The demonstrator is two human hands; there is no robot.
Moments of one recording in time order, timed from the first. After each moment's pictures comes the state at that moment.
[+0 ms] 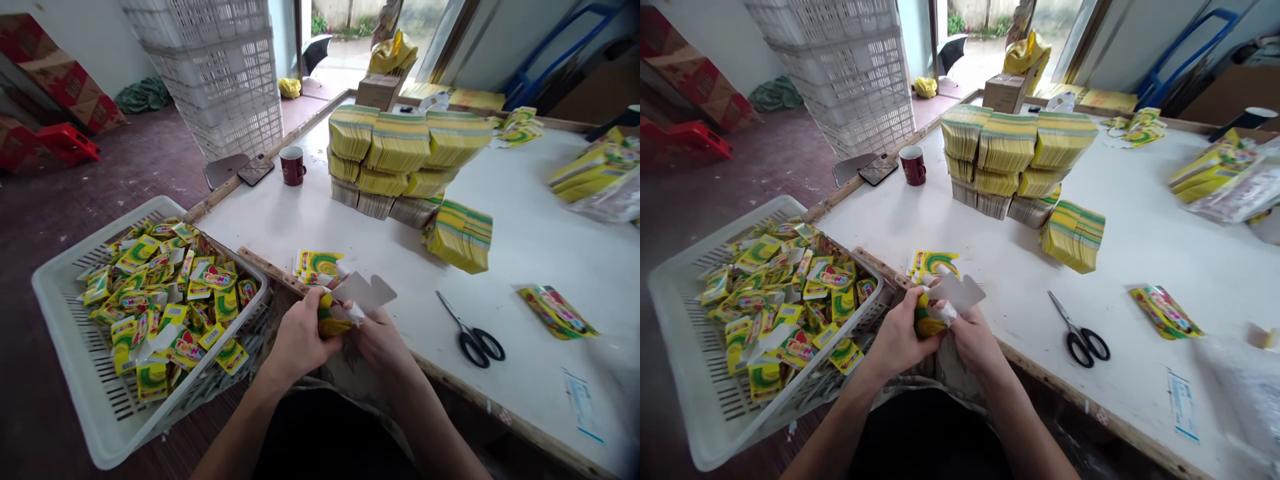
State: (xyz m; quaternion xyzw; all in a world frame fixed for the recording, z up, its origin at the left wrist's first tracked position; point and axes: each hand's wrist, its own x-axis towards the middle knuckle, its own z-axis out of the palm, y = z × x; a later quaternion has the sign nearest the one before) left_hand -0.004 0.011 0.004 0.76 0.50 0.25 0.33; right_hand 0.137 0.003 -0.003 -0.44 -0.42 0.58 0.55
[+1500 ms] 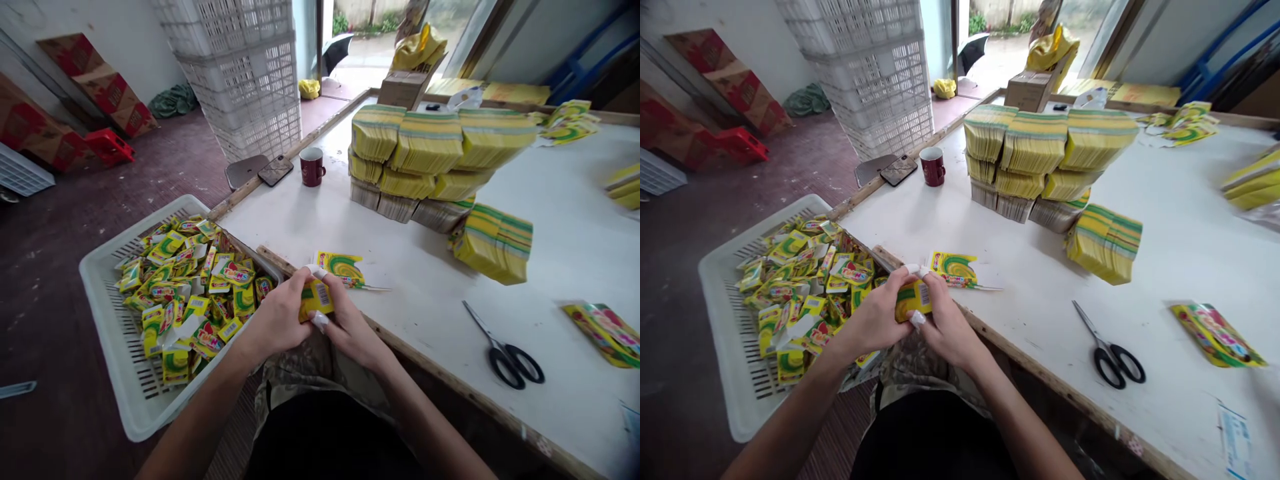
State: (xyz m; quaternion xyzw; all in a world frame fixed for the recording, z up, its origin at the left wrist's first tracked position) left_hand -0.060 0.040 0.029 0.82 0.47 0.20 0.26; right_hand 0.106 0.024 -0.003 -0.40 -0.72 0.41 0.40
